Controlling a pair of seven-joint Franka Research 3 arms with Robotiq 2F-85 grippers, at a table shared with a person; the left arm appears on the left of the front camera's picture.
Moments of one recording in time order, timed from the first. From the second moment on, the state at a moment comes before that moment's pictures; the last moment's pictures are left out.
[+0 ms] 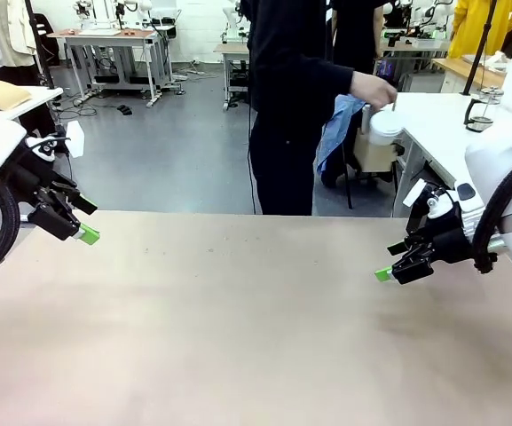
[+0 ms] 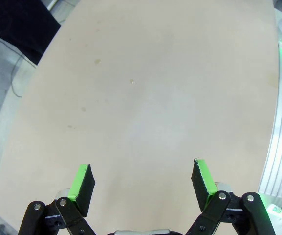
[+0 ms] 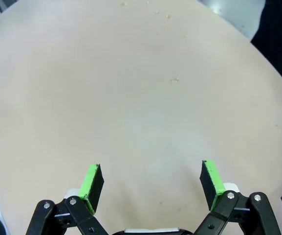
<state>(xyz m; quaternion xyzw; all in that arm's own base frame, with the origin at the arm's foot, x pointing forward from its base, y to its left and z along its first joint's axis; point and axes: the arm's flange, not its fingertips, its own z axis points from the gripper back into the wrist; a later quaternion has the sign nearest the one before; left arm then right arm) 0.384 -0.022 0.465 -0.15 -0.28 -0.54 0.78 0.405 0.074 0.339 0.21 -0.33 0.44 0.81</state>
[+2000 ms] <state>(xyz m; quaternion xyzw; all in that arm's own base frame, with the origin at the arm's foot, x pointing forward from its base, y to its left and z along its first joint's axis) 0.384 -0.022 0.465 -0.15 -0.28 -0.54 0.78 0.405 0.074 0.339 0.21 -0.33 0.44 0.81</state>
